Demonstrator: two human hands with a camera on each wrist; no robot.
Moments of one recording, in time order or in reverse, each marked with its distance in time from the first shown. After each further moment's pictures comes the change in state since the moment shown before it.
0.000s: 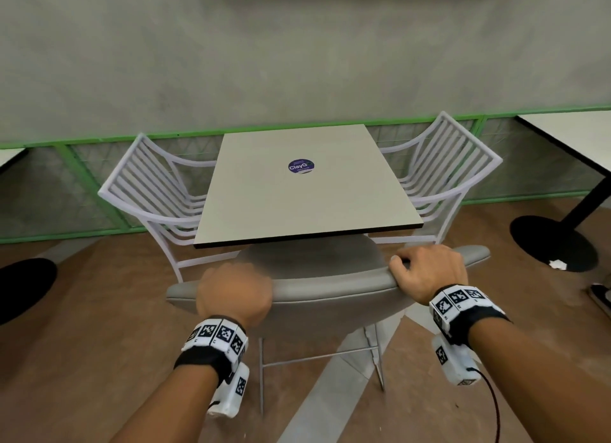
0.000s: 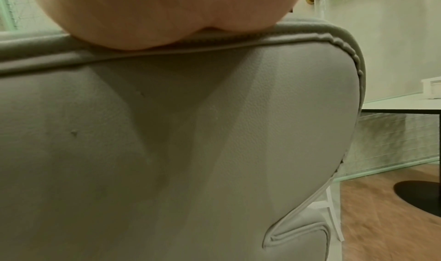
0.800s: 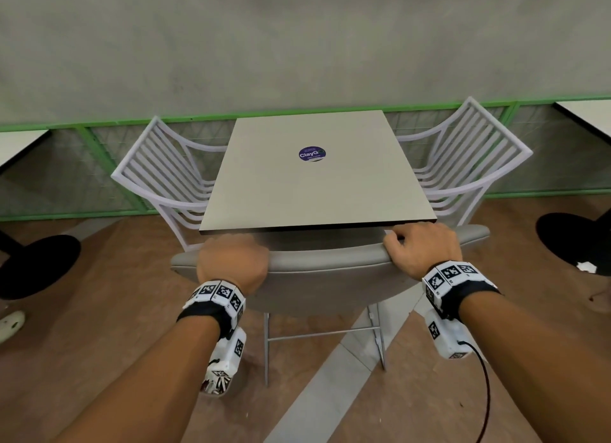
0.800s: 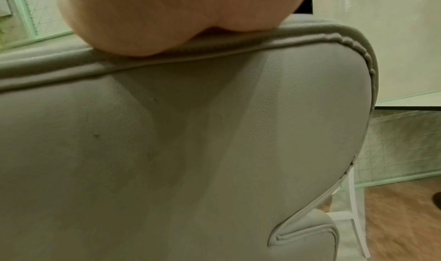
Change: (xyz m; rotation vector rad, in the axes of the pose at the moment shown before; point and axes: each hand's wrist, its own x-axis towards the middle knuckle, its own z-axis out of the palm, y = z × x) left_hand 0.043 0.002 0.022 0.057 -0.049 -0.048; right_hand 0.053 0.002 0.011 0.049 -0.010 -0.057
